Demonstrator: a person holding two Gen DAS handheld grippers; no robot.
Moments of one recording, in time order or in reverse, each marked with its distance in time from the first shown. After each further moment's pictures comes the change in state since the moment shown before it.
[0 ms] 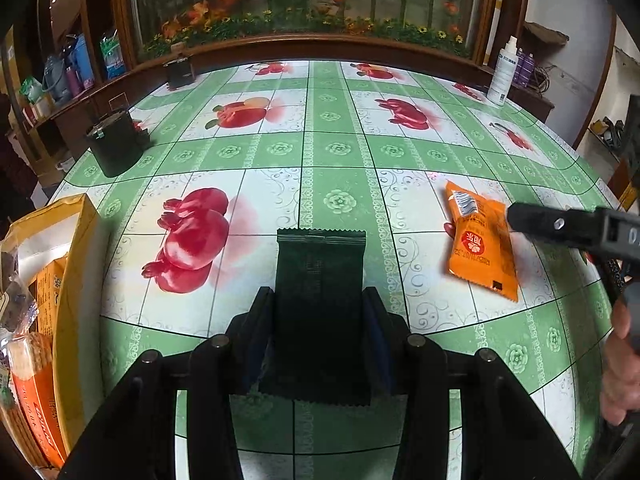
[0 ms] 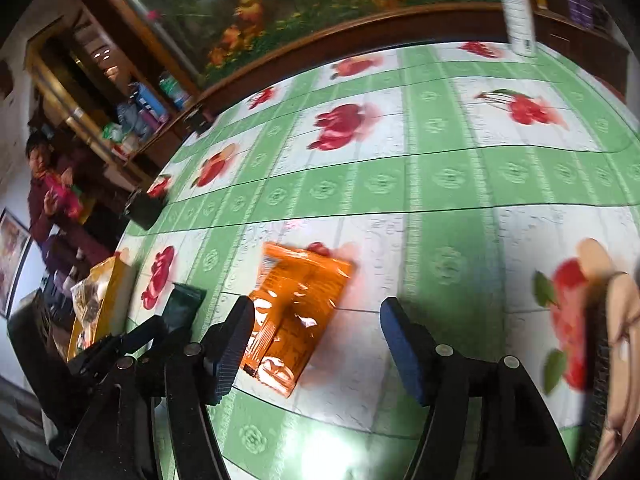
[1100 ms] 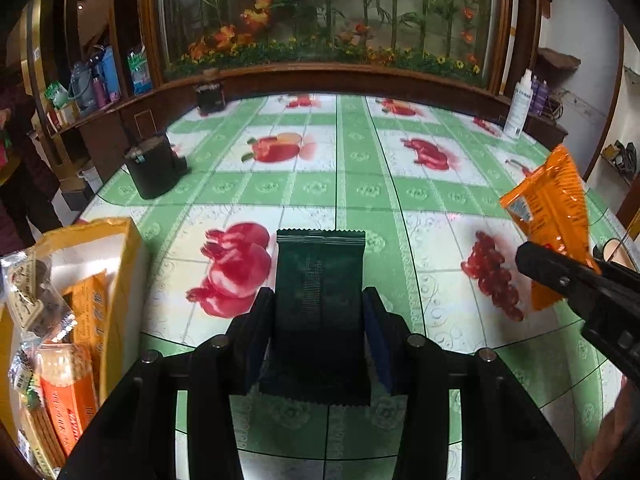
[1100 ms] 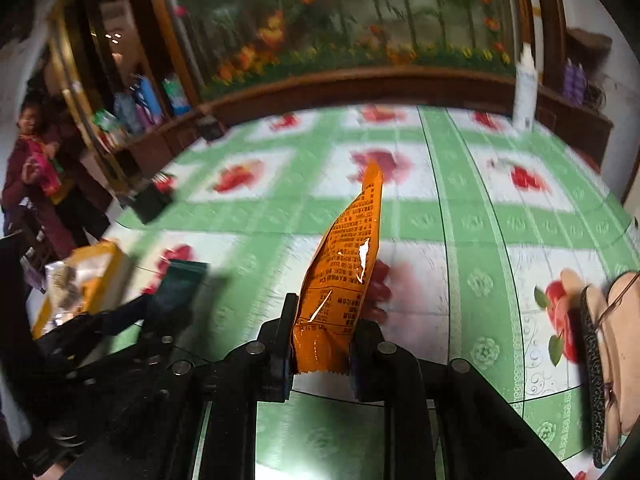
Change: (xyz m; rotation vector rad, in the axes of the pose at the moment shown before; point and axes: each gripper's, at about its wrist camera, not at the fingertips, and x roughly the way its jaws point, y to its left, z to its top) left arm -0.025 0.012 0.008 -0.039 -0.123 0.064; right arm -0.019 0.092 -0.029 -0.167 -0.185 -0.195
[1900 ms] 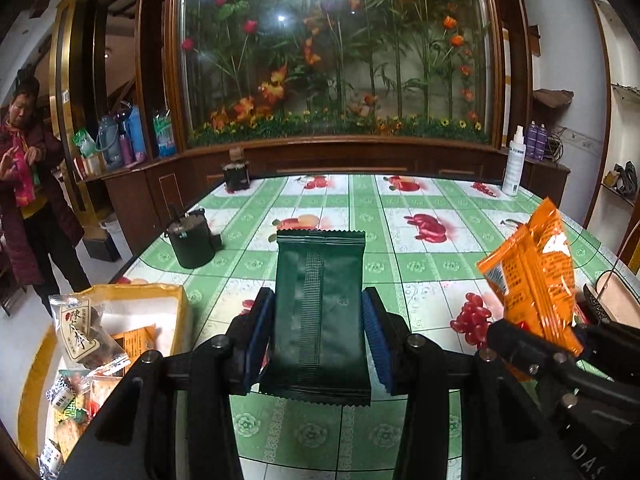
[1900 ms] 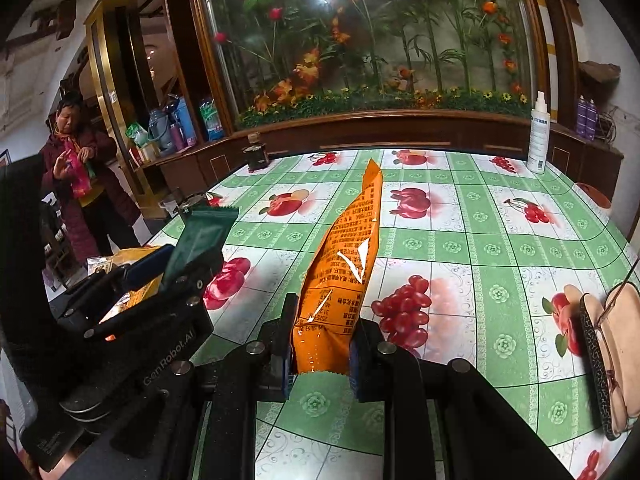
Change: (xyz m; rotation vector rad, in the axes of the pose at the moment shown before) left arm -0.053 -0.005 0.005 0.016 -0.262 0.070; right arm -0.036 0.036 -0.018 -0.061 -0.125 0.061
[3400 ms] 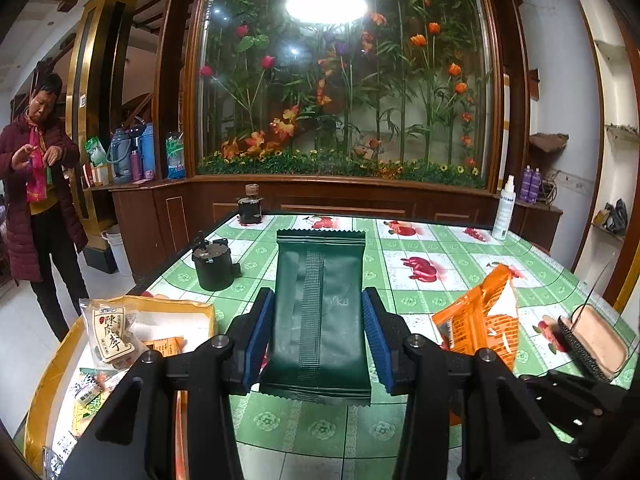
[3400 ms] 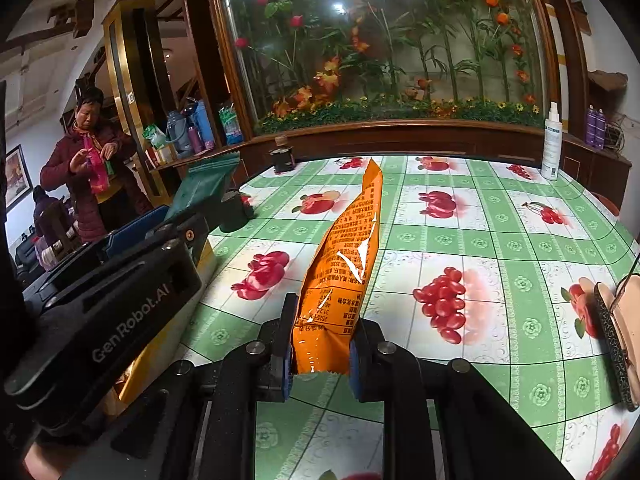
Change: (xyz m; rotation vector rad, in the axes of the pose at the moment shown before) left arm -0.056 0.025 0.002 -0.081 -0.138 -0.026; right arm -0.011 0.036 -0.017 -0.030 -0.036 0.040
